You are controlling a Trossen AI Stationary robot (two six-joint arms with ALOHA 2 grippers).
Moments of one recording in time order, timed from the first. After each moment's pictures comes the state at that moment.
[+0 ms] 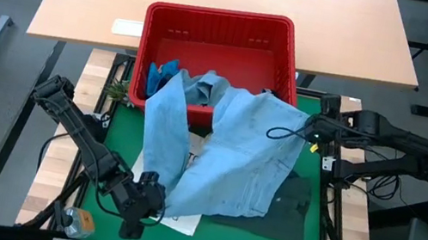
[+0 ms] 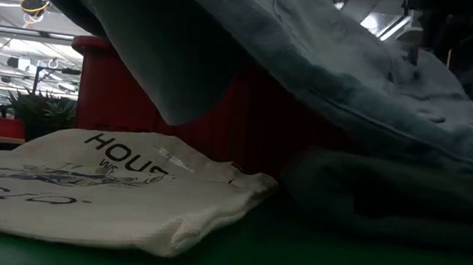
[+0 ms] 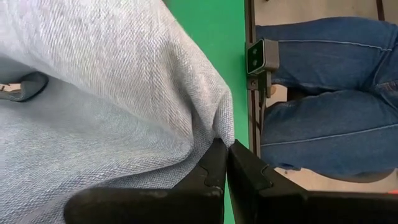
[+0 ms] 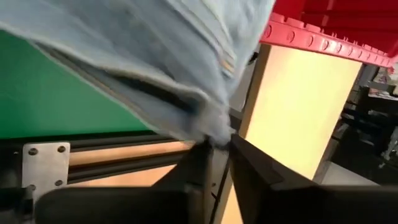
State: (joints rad) left arm -0.69 1.57 1.38 -0.78 -0.14 -0.75; right arm -0.07 1.08 1.28 -1.58 0.62 -0.40
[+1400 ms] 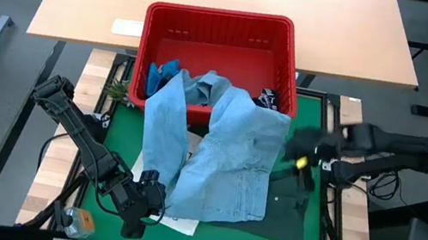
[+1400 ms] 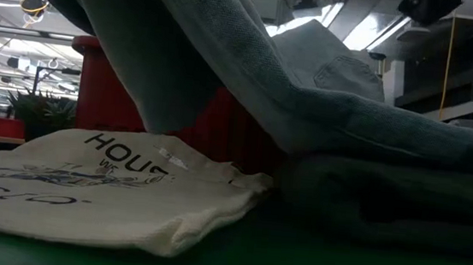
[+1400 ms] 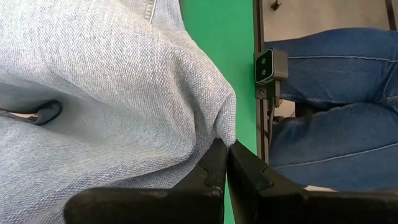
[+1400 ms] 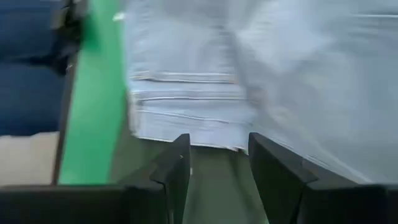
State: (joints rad) left arm -0.69 1.57 1.38 -0.77 -0.20 -0.75; right arm 0.19 1.08 1.22 -1.12 -0.13 0.15
